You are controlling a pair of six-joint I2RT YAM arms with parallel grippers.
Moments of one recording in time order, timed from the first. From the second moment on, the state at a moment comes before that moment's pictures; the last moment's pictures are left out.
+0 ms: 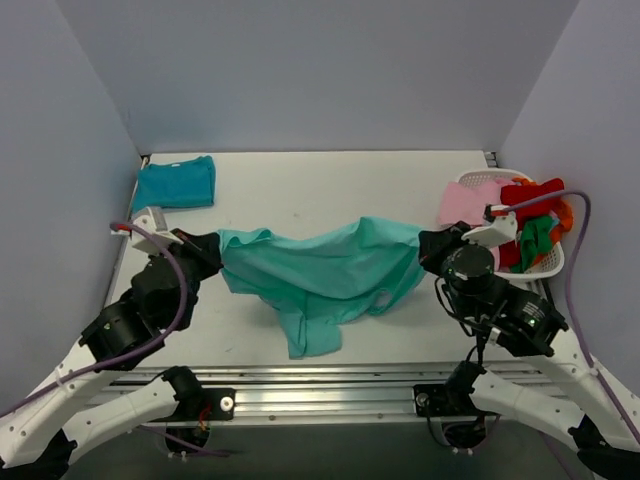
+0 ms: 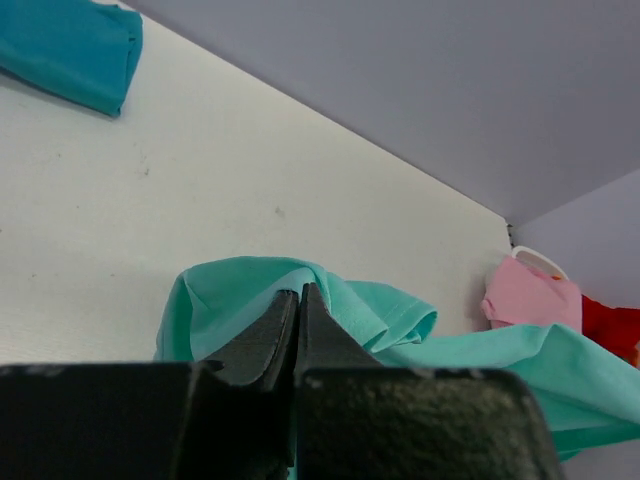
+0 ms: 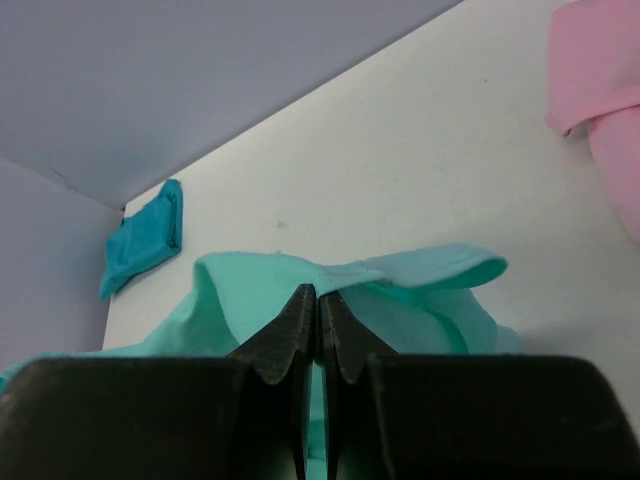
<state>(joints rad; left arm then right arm) -0.89 0.72 1.03 -0.55 -0.86 -0.79 0.83 0.77 1.02 -0.59 0.75 0.83</state>
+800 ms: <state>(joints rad) -0.89 0.66 1.37 -0.42 -0.67 -0.47 0.84 0.83 1.51 -0.77 0.81 0.65</state>
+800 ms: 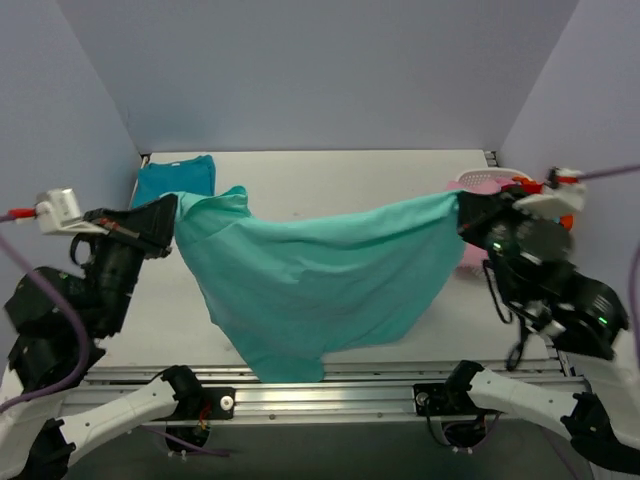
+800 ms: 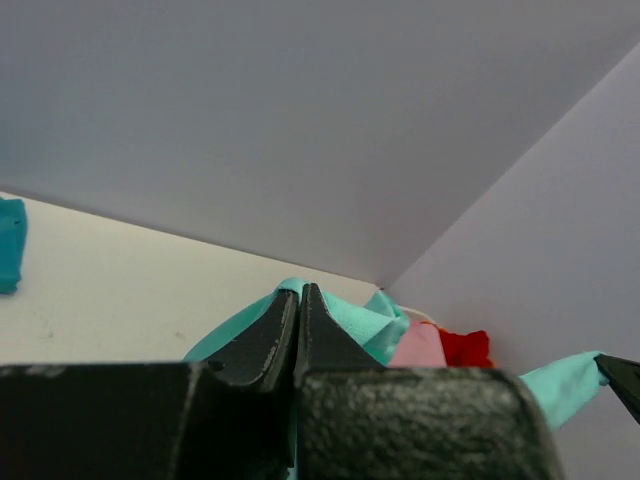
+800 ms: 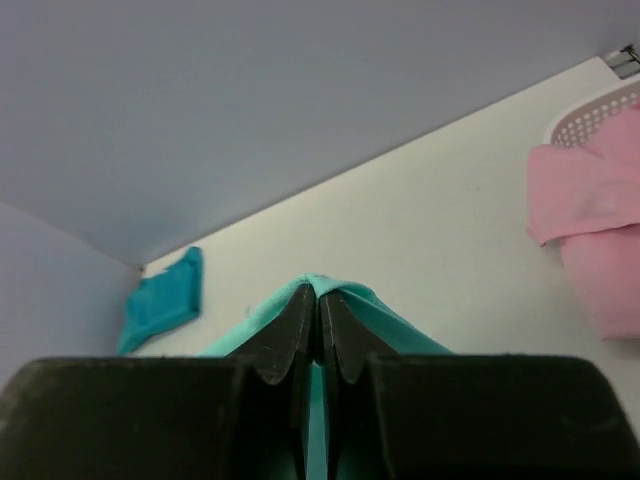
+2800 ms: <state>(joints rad) -0.85 1.15 0.72 -0.41 -0.48 -1.02 0.48 0.92 0.62 -0.46 0.57 0.95</state>
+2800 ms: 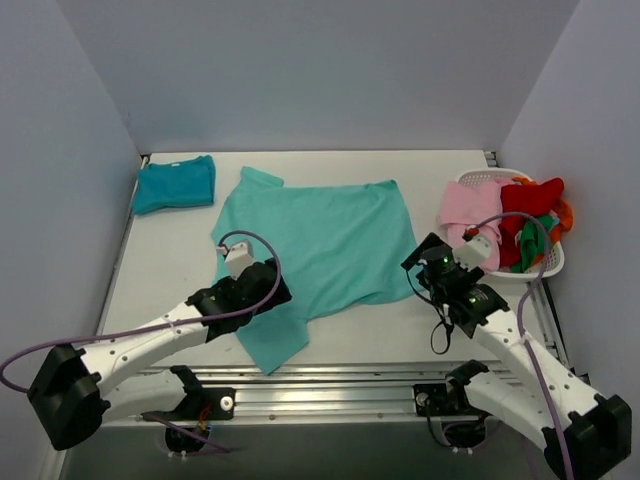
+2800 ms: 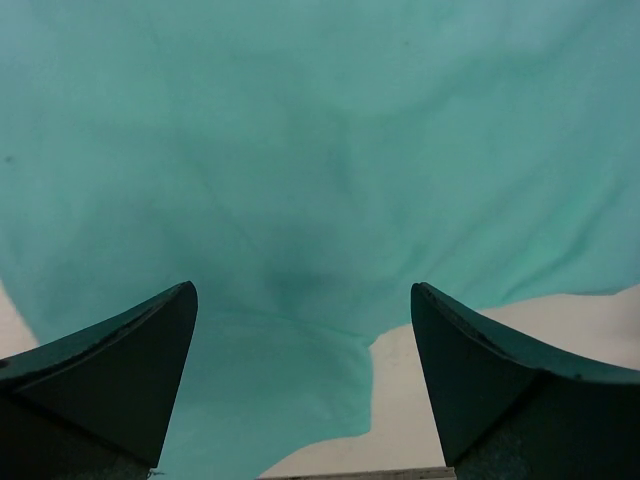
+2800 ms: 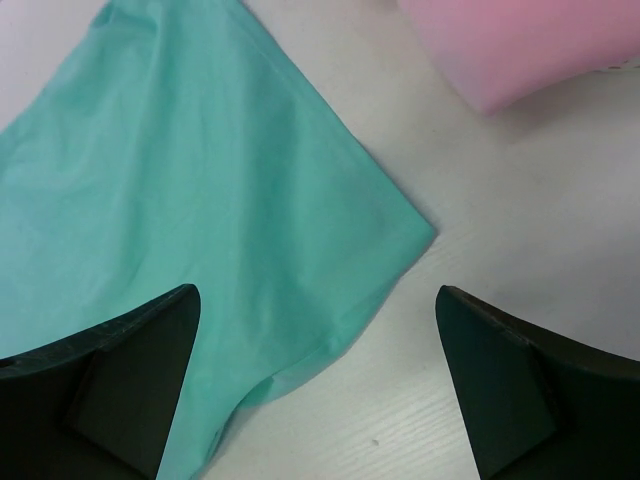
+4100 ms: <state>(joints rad) -1.13 0.93 0.53 -0.79 -0.59 -1.44 0.15 1.22 0.37 0.00 0.16 0.93</state>
